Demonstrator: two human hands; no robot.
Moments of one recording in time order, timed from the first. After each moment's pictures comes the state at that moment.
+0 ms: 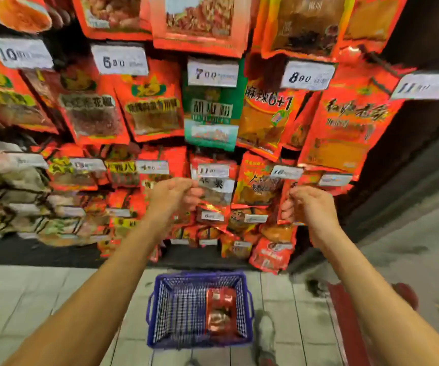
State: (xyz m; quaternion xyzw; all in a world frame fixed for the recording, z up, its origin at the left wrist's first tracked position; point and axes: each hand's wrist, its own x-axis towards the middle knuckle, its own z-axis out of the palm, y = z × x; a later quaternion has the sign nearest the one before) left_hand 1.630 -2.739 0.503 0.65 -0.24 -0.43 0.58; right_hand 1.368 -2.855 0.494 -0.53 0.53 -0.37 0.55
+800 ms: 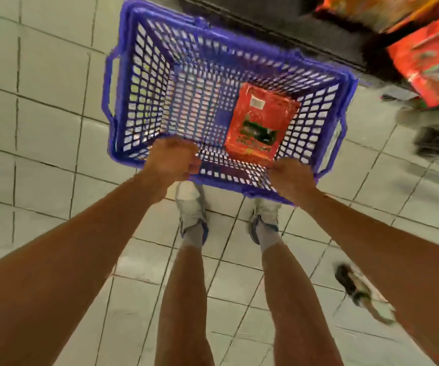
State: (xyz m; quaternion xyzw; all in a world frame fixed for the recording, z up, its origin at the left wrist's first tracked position) left_hand 1.584 -2.589 -0.161 0.70 0.16 -0.63 0.29; right_hand 1.368 -2.719 -0.221 -0.71 0.50 0.35 0.35
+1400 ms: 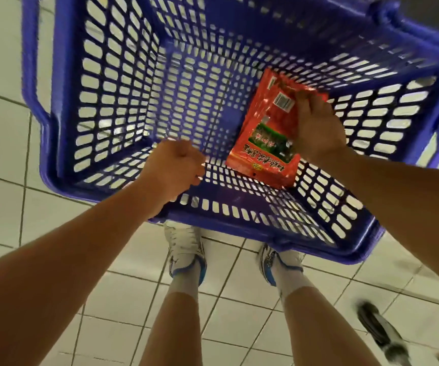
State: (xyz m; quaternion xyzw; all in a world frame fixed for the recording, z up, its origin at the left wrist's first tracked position) left_hand 1.587 -2.573 -0.331 0.77 0.03 -0.59 0.22; right_hand 1.404 -2.794 -0.433 -0.88 0.34 0.31 0.12
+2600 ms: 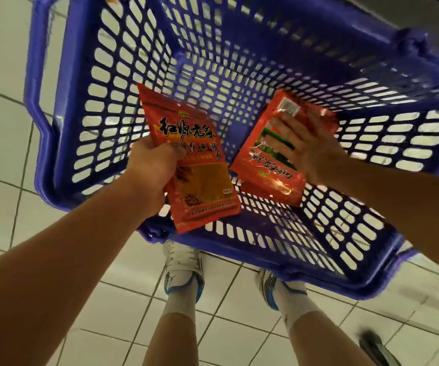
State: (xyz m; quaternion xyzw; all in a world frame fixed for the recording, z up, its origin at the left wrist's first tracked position) left_hand 1.610 -2.572 -0.359 0.73 0.25 -0.49 0.40; right_hand 1.400 -2.815 -0.462 -0.92 -0.05 0.39 -0.06
